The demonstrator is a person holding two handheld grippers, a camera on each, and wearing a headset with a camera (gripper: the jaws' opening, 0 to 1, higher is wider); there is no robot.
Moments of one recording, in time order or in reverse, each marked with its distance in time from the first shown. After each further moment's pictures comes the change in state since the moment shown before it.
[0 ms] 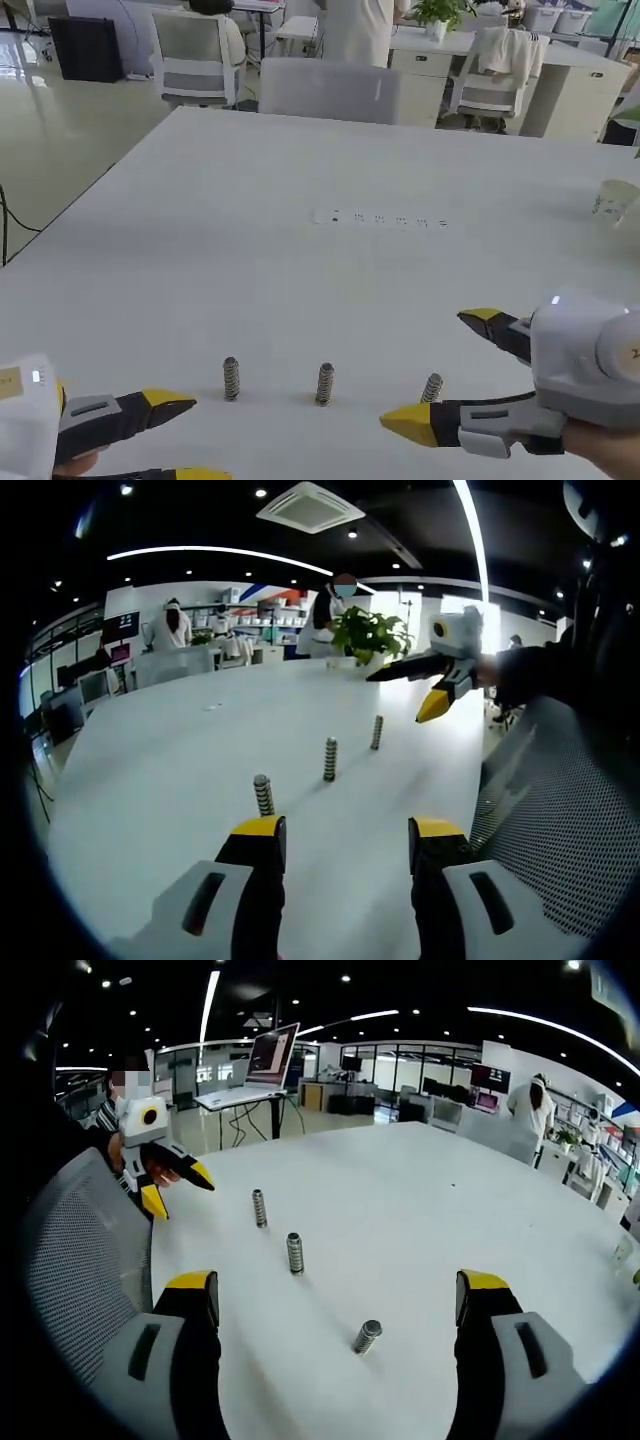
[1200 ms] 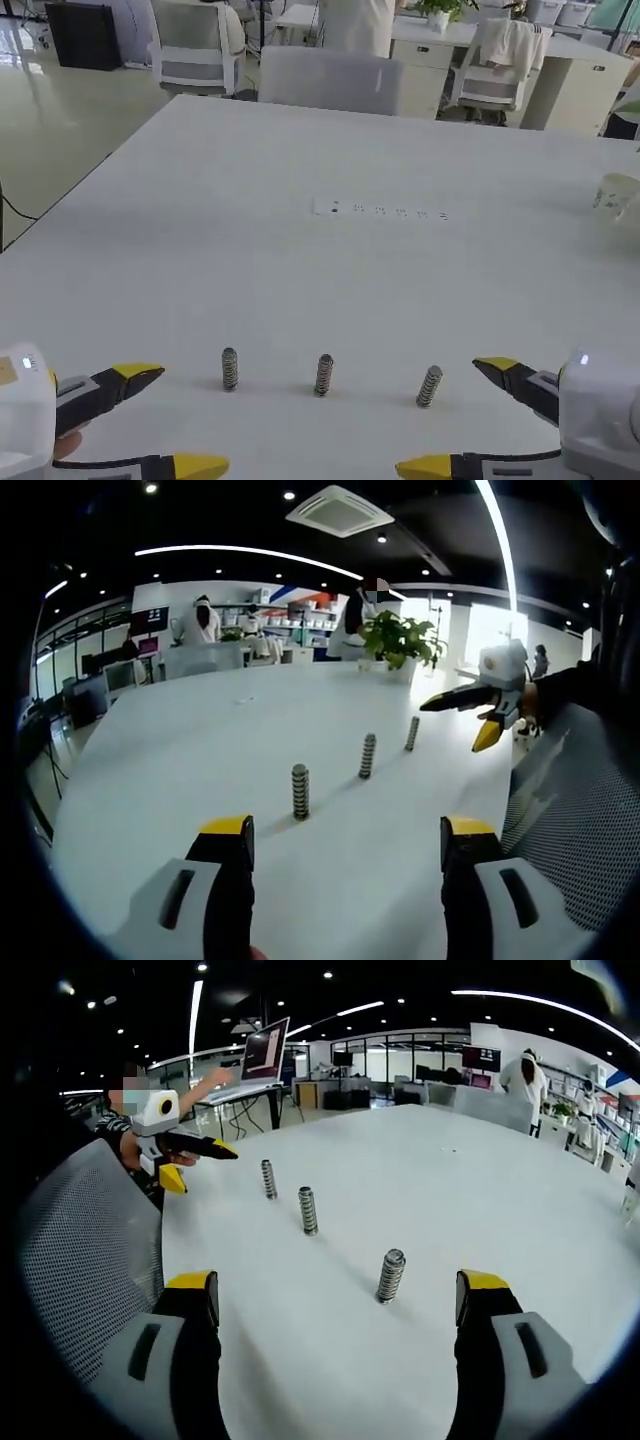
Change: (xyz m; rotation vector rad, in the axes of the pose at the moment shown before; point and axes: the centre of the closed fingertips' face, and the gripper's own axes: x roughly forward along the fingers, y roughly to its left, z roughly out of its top) left arm 0.002 0.028 -0.008 -0.052 -0.022 0.125; right arm -0.011 0.013 -0.046 0.100 0.009 0.016
